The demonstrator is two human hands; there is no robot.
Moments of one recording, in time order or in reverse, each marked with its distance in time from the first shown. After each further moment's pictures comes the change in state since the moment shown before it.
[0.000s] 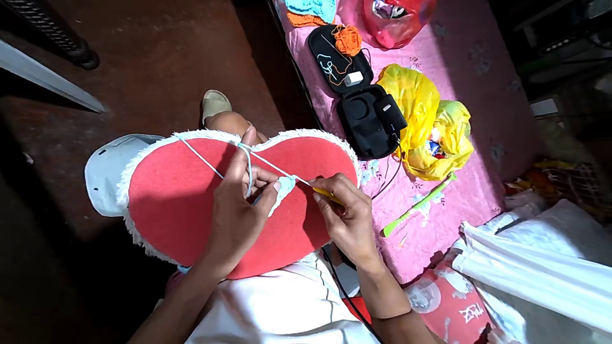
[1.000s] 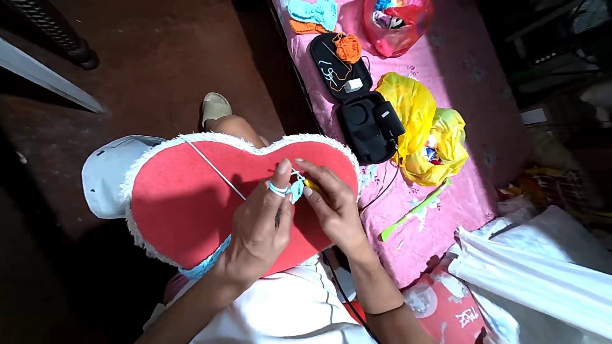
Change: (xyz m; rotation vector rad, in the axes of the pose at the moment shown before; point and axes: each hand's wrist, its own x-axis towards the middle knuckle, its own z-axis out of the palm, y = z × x) left_hand -0.016 -0.012 0.018 0.305 0.096 0.400; right_hand 0.024 -0.013 0.012 0.246 -0.142 0.139
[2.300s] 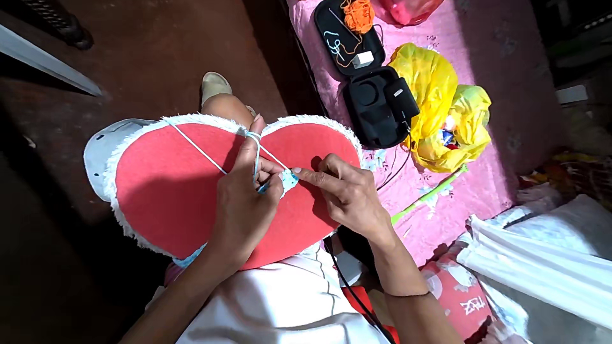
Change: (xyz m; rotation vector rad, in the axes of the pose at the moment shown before) left_hand 0.024 0.012 -0.008 -0.098 -0.184 -0.549; right_hand 0.002 0.033 -0.034 -0.481 -0.120 -0.412
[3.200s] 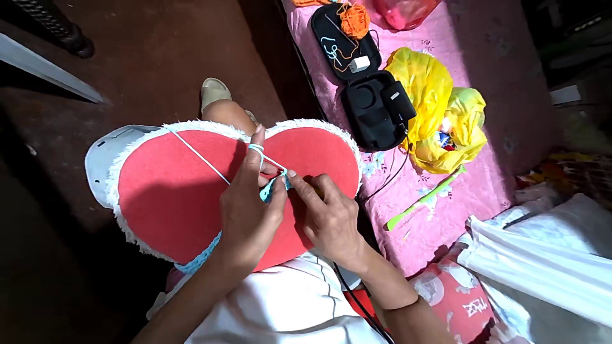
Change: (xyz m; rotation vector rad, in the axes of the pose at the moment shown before) left_hand -0.007 -0.006 0.010 0.213 0.133 0.091; right_hand -0.011 -0.044 0.038 -0.265 0.168 0.175
